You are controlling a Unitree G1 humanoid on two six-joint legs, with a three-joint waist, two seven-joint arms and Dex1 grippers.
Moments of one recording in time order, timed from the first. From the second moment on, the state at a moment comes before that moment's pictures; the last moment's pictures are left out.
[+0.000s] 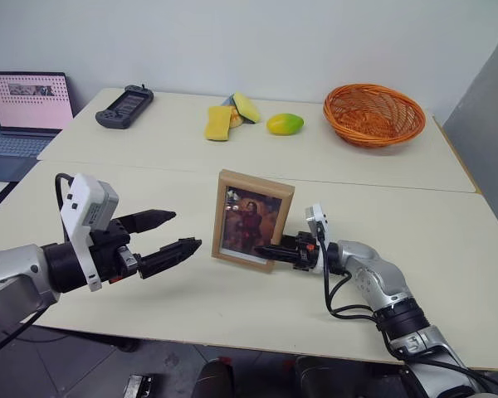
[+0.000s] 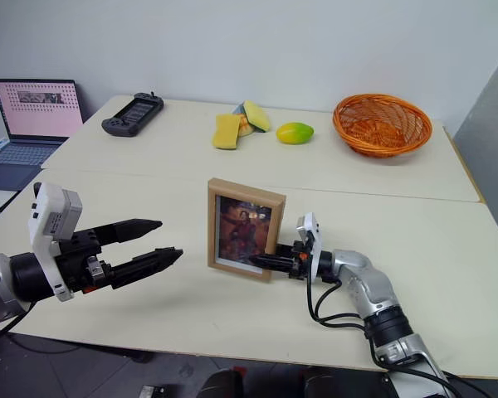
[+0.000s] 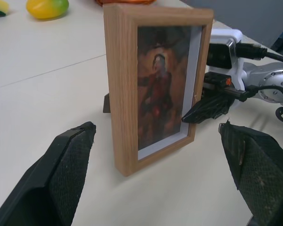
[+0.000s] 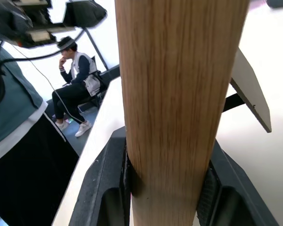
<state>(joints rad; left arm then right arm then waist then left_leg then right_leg) 0.04 1.04 0.62 -0.66 -1.28 0.97 -0.52 -0.48 -0.25 0.22 0.24 0.53 0.35 1.10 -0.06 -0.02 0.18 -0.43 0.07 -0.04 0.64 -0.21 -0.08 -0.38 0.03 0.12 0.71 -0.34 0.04</state>
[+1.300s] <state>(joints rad) 0.14 1.06 0.63 -0.63 -0.98 0.91 -0.78 -0.41 -0.22 0.21 0.24 0.39 0.22 1.02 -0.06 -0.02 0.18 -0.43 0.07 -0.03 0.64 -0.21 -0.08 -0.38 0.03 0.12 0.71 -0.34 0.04</state>
